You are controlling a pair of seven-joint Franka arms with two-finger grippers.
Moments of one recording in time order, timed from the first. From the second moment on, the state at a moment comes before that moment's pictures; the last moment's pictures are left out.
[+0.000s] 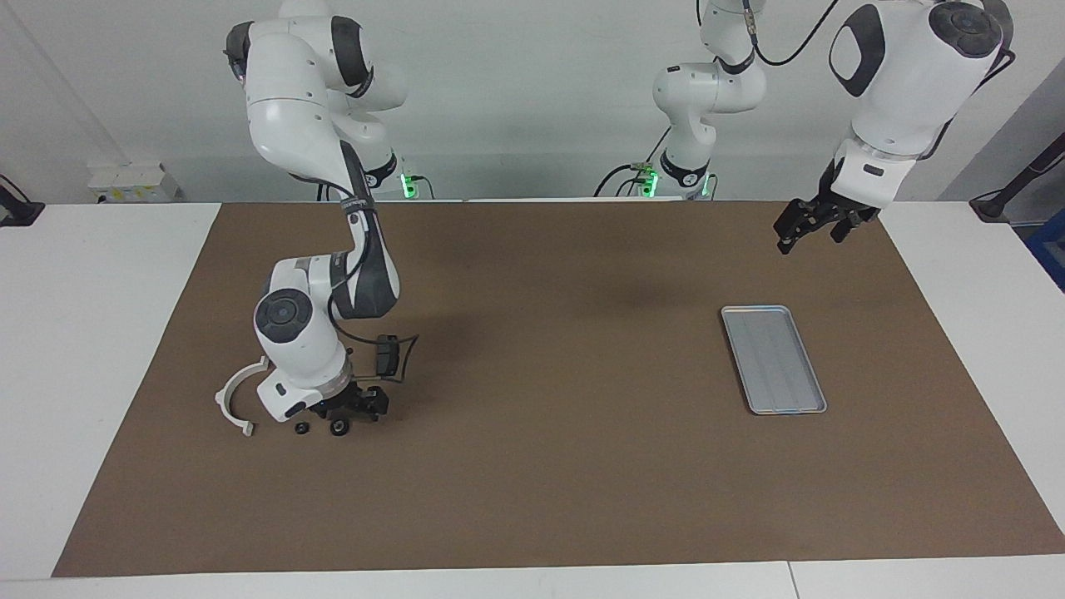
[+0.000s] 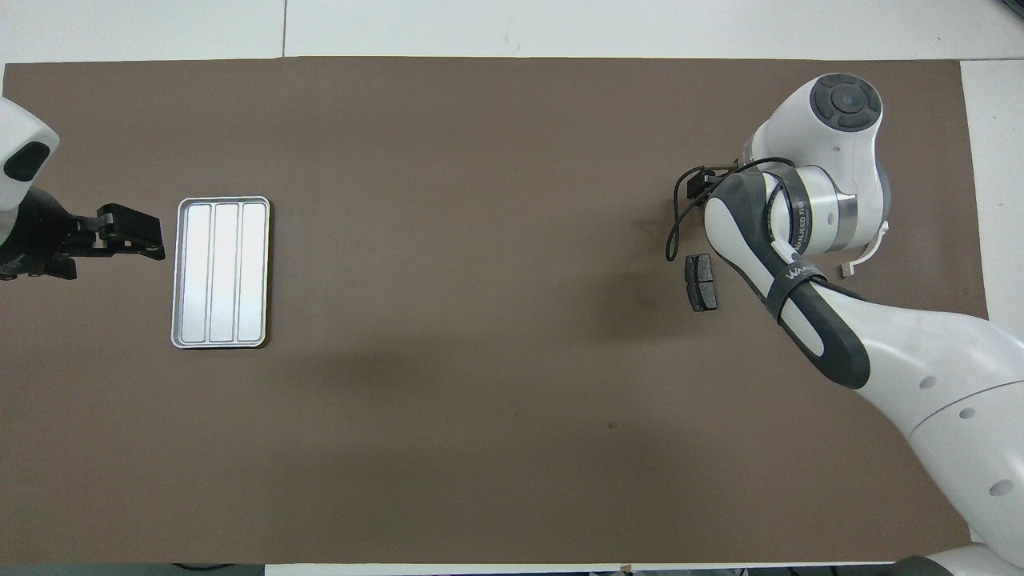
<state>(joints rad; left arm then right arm) -0.06 -0.02 -0.03 -1.68 0.01 1.64 -0.23 0.08 0.60 0.01 -1.58 -0.05 2.17 0.20</state>
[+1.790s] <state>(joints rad) -0.06 -0.02 -0.03 -1.68 0.01 1.64 -0.23 0.04 0.62 0.01 -1.56 -0.04 2.19 0.21</state>
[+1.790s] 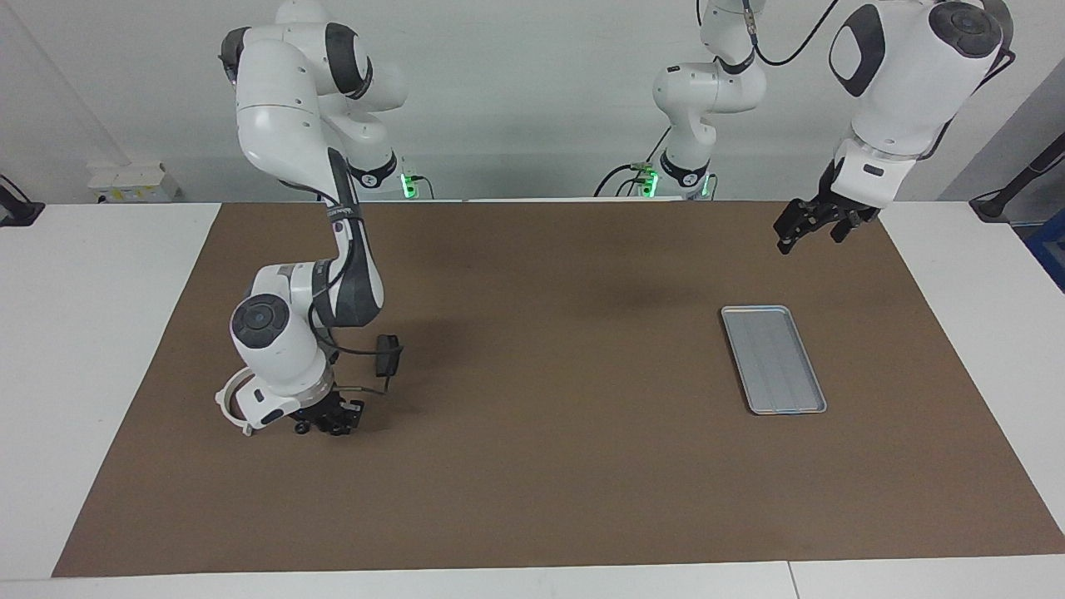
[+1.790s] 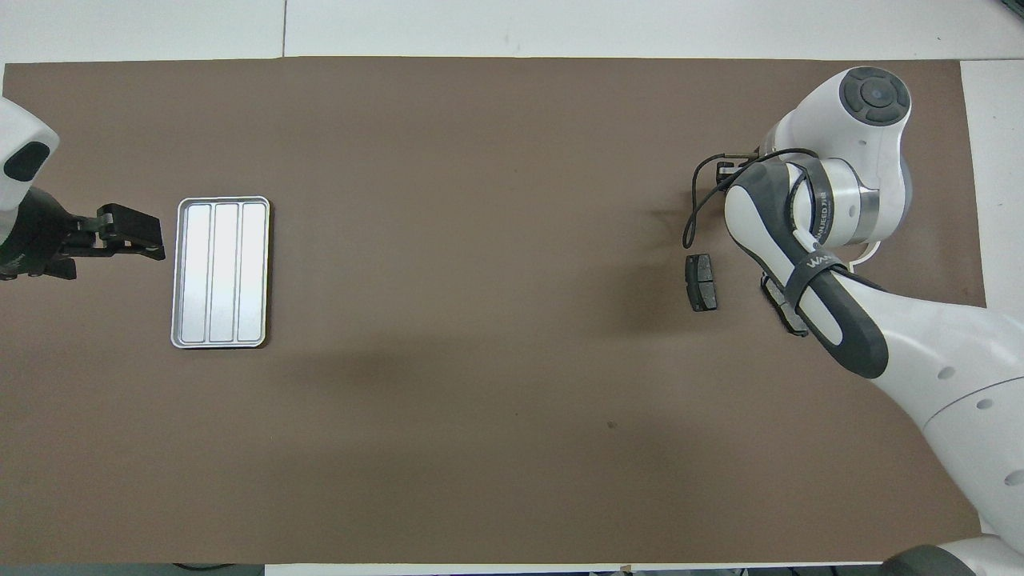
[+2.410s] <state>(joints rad) -0.06 -0.02 -0.03 -1.68 0.01 1.64 -0.23 0.09 0.60 0.01 -1.33 -0.04 1.78 0.22</state>
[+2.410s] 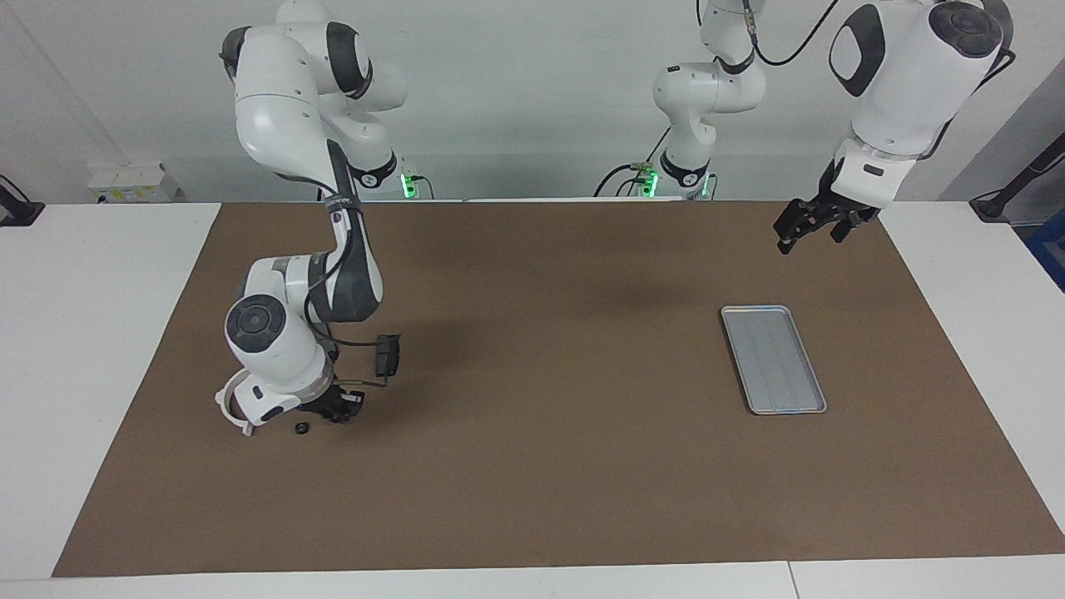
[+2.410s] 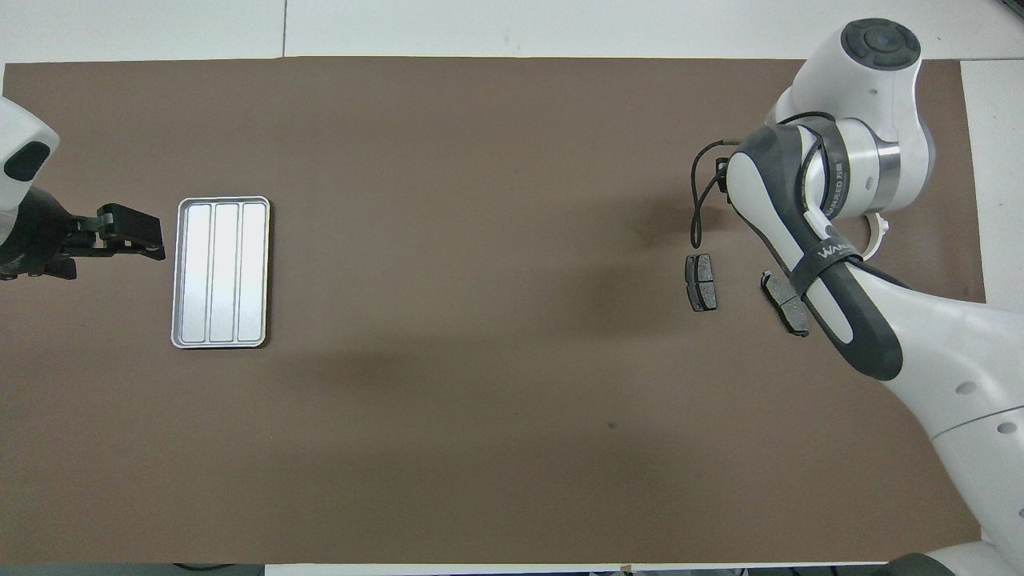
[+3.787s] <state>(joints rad) -0.06 -0.02 -0.03 -1.68 0.01 1.64 -0.23 0.67 0.72 0.07 -1.23 0.03 1.99 1.41</state>
